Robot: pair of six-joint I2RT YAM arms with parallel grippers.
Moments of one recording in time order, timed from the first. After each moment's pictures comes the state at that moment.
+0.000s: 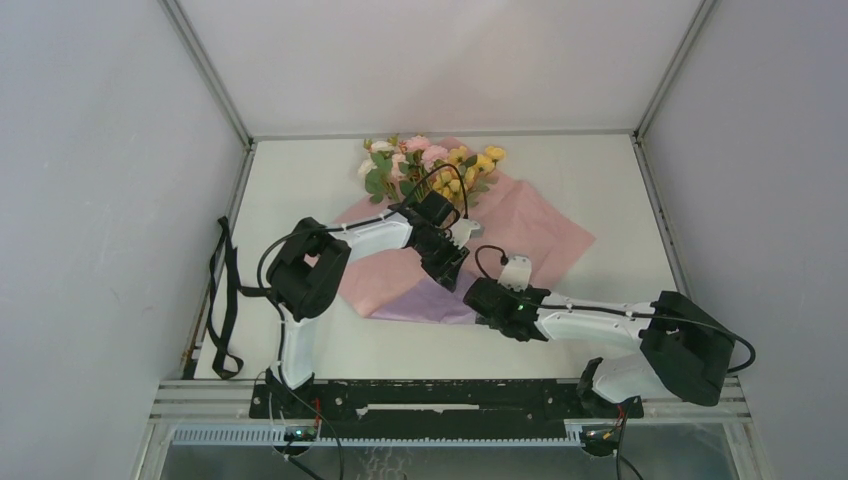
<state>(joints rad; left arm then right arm) -0.70 2.04 1.40 -0.58 0.49 0.14 1.03 1.34 0.66 -0.50 0.58 1.04</state>
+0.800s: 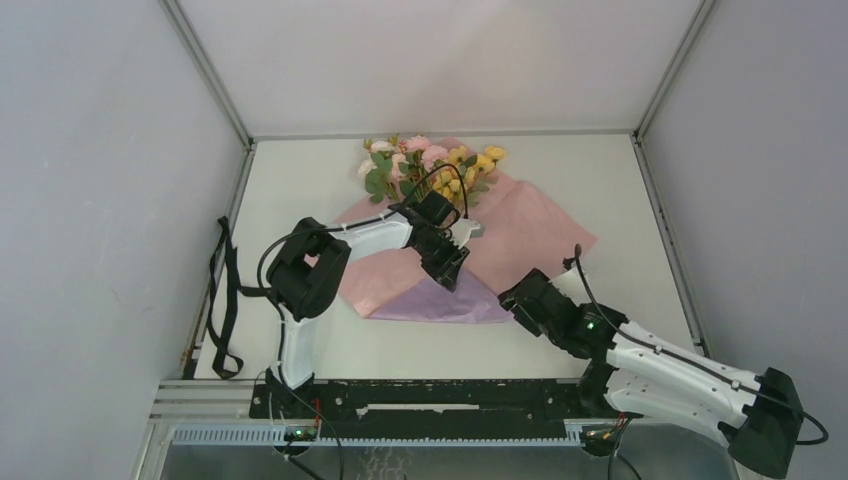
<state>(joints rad) -0.70 2.04 1.40 -0.58 0.49 0.14 0.92 0.83 0.52 -0.62 0.48 1.42</state>
